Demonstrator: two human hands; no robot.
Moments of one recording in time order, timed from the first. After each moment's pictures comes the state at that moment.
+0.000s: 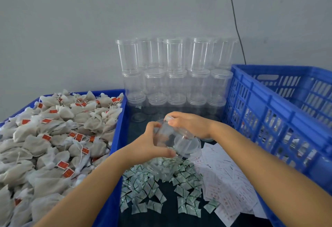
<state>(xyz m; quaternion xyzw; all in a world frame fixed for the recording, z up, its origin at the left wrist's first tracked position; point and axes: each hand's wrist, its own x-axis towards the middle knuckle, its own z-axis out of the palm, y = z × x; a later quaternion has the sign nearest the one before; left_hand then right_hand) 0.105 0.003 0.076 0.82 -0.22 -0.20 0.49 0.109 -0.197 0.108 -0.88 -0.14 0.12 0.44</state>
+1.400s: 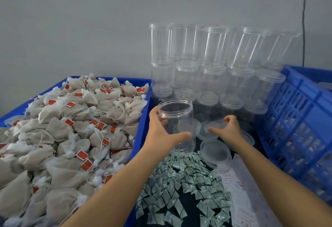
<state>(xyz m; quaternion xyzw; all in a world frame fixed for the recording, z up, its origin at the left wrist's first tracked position) 0.144 0.007 0.045 0.74 -0.08 0.04 0.66 0.221 -0.248 -0.012 -0.88 0.13 -0.13 0.45</state>
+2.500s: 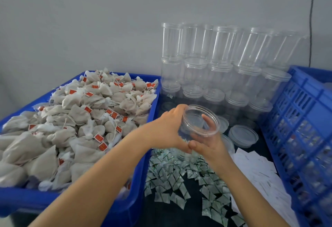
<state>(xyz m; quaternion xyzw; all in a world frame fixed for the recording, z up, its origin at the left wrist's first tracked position) 0.105 0.034 0.103 0.91 -0.27 -0.06 0.30 0.091 -0.145 0.015 -0.71 -0.12 -0.03 0.70</state>
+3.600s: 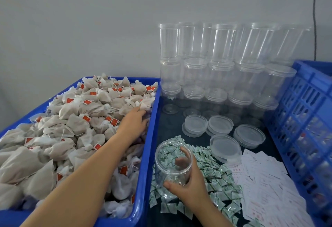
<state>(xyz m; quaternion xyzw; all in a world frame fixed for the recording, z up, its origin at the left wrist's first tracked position) 0.207 0.107 0.029 0.97 -0.08 0.15 0.19 0.067 -0.085 -0.068 -0.74 -0.10 -0.05 0.67</state>
